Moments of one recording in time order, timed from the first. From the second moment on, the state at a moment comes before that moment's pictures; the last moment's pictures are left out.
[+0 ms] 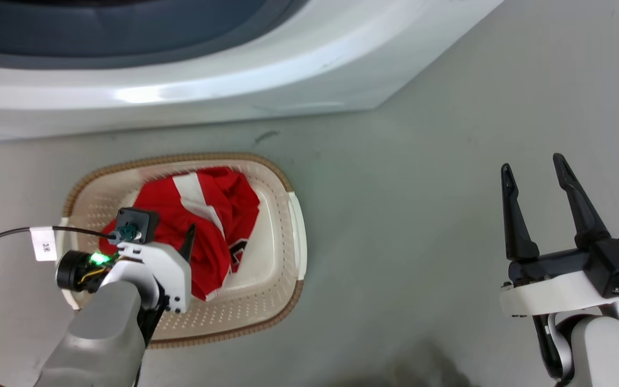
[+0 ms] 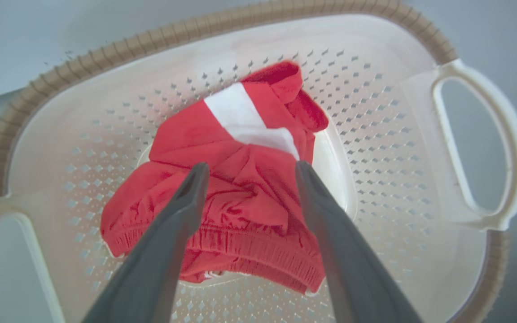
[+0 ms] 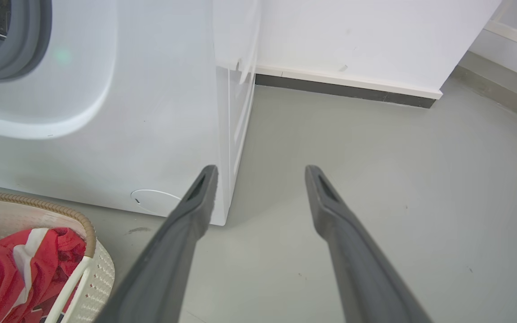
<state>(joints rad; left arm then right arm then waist) -0.72 0.27 -0.56 1.18 -0.48 -0.12 -0.26 -0.18 -0.05 -0.01 0.01 -0.04 0.13 -0.26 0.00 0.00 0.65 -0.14</state>
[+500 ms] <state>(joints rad) -0.46 0.30 -0.26 0.58 -0.36 0.01 -0.26 -0.16 -0.05 -0.04 0.07 -0.05 0.13 -0.26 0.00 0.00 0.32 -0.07</state>
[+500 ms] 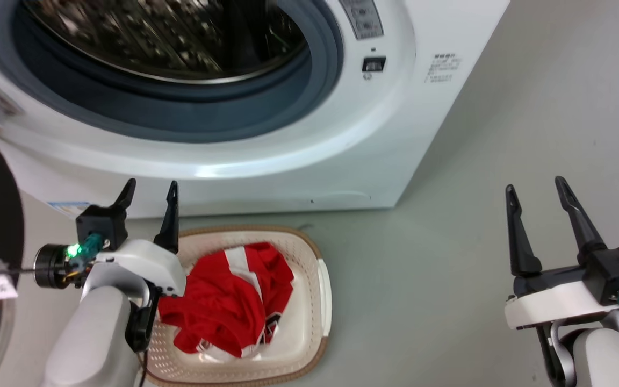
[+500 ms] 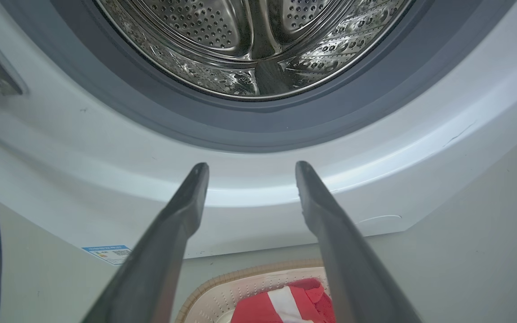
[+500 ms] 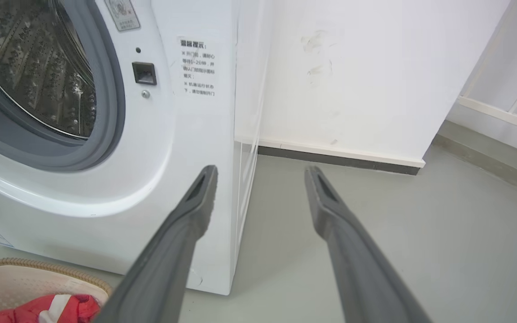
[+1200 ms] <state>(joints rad) -0.02 0.18 -0.12 0.13 -0.19 0.07 -0.26 0.02 -0.05 -0.07 0.08 -0.04 0.13 -0.26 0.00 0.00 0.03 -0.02</state>
